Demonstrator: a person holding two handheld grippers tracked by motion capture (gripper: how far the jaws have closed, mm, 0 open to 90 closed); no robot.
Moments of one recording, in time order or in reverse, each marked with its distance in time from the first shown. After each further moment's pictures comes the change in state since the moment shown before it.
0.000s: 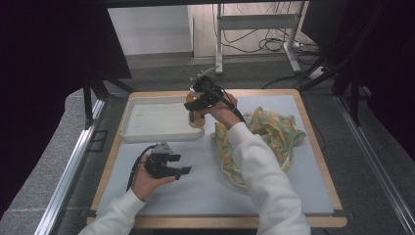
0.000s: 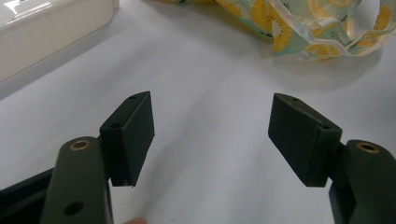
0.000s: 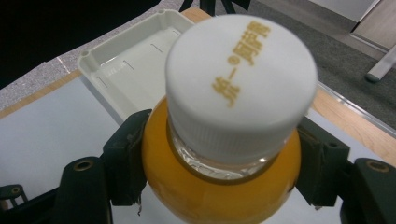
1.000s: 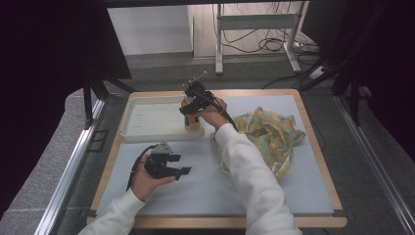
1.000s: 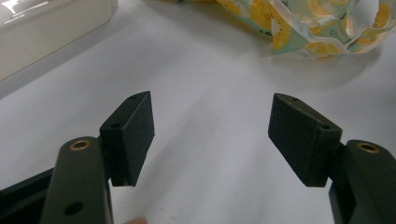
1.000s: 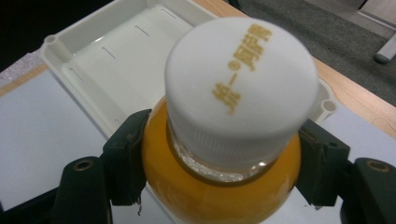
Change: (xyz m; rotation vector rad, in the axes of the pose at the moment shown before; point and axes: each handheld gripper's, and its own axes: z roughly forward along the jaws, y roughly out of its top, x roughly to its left) left arm 0.000 0.000 -0.001 0.009 -0.004 0.007; right arm -0.002 -0.007 0.058 0.068 -0.018 0.028
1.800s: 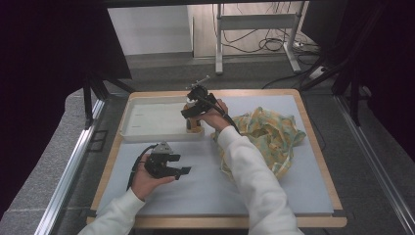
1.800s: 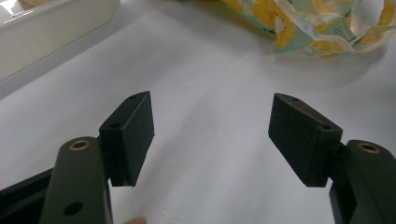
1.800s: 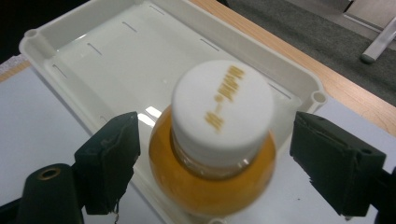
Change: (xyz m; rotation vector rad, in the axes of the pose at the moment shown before) left arm 0.002 0.000 0.002 0.008 0.006 0.003; right arm -0.003 -0.013 0.000 -0.024 -0.029 0.008
